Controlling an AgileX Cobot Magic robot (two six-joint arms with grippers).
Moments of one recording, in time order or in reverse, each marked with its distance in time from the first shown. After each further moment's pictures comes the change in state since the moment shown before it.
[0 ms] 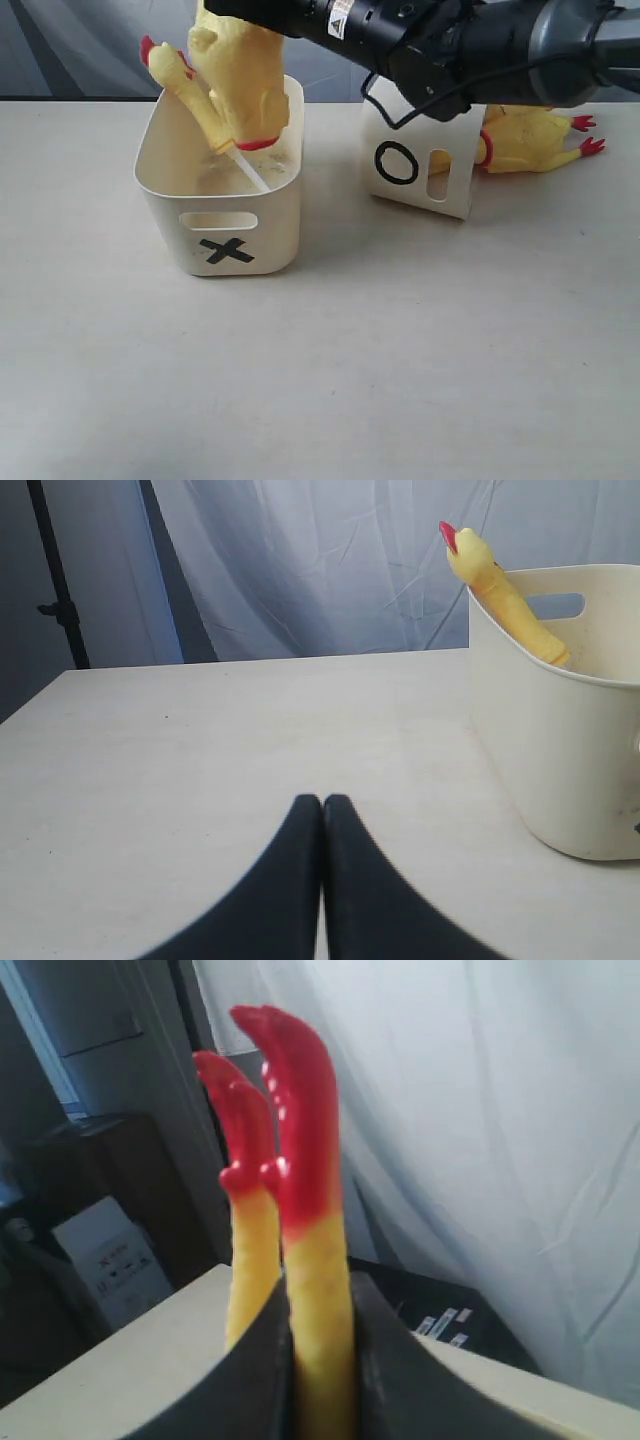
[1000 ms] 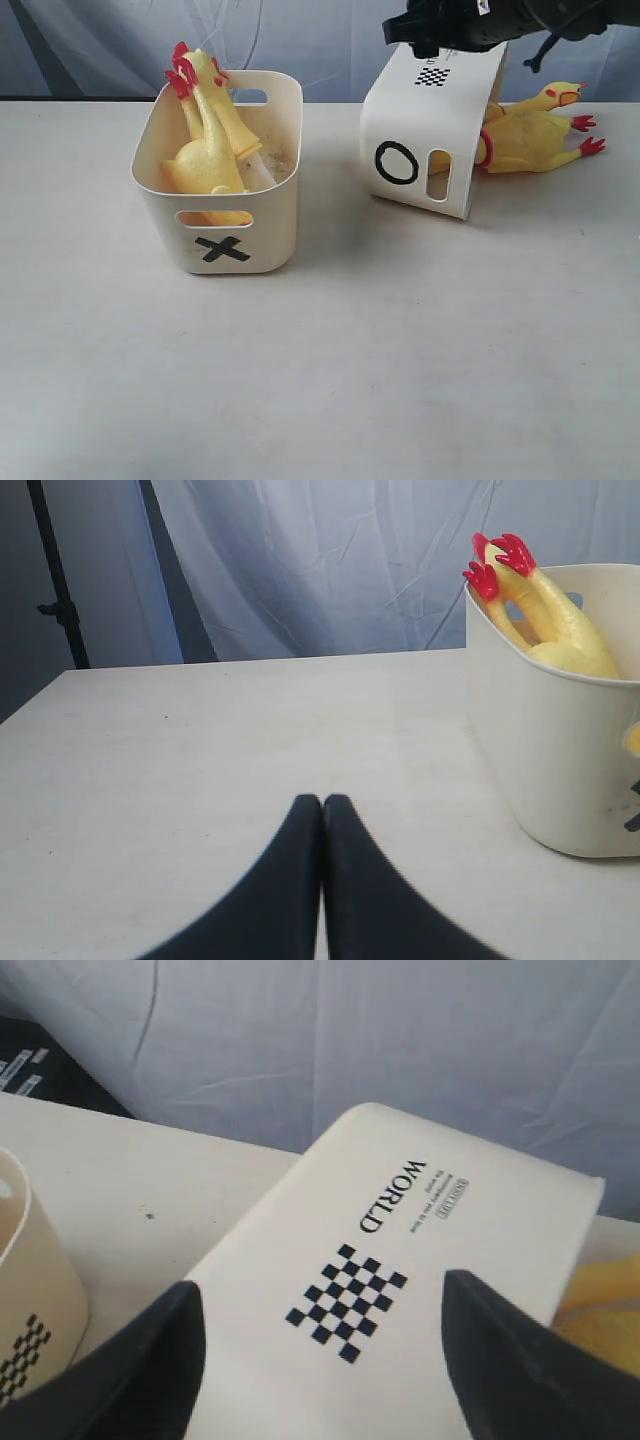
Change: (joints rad) left arm 0.000 0.000 0.000 0.000 0.000 0.000; right arm -0.221 -0.147 -0.008 -0.161 0.817 -0.073
